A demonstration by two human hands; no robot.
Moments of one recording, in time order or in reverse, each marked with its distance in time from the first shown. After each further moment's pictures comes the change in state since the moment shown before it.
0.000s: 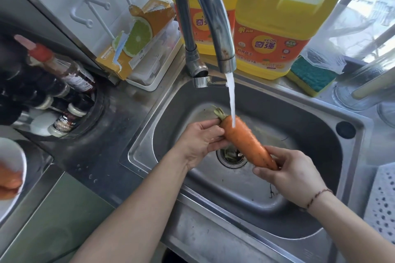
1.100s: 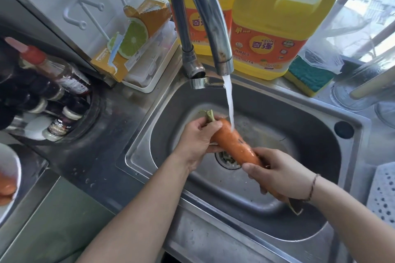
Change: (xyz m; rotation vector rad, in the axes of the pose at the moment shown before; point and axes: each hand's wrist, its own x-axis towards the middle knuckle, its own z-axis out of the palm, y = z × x) left_hand 0.004 -0.002 0.003 0.091 0.053 0.090; right_hand 0.014 -0.018 -0.005 0.090 -0.349 -0.080
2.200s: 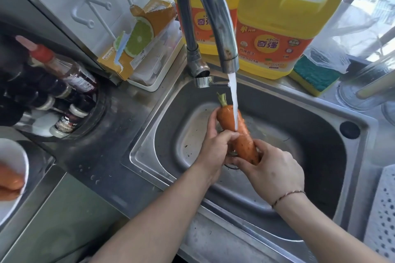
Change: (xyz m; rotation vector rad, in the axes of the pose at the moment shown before) left_hand -0.018 -0.013 0.032 -0.076 0.017 -0.024; right_hand 0.007 -0.008 0.043 -0.347 0.551 0.077
